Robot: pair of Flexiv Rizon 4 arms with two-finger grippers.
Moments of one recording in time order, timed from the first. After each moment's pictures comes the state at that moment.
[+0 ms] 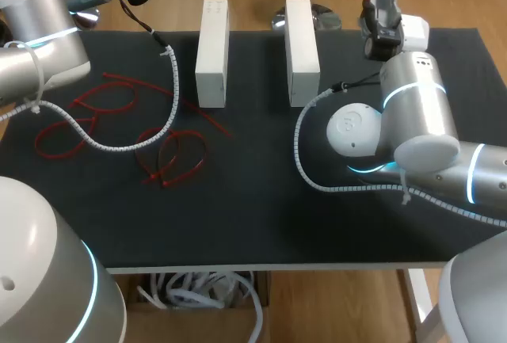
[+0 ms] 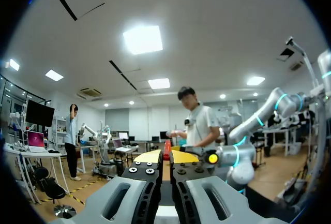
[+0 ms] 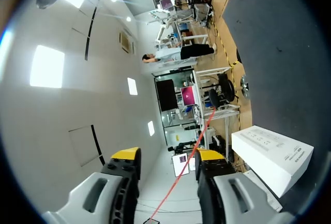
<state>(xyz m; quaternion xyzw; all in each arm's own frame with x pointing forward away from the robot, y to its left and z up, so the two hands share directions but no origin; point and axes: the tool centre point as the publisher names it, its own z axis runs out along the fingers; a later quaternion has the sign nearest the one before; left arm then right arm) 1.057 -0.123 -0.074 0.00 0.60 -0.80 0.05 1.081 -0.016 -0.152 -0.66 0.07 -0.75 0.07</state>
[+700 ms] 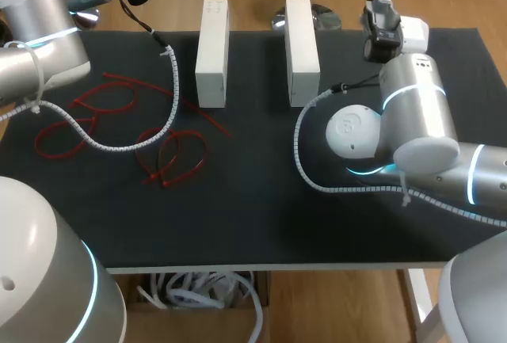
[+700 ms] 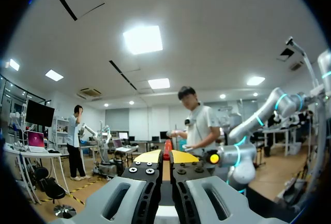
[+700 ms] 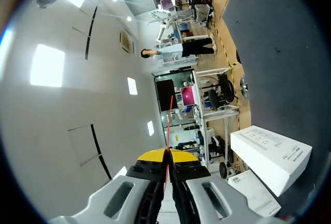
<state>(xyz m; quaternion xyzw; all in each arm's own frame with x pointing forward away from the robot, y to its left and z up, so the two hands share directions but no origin) 1.057 -0.123 -0.074 0.00 0.60 -0.80 0.05 1.076 -0.014 -0.153 -0.66 0.07 -0.74 0.07</state>
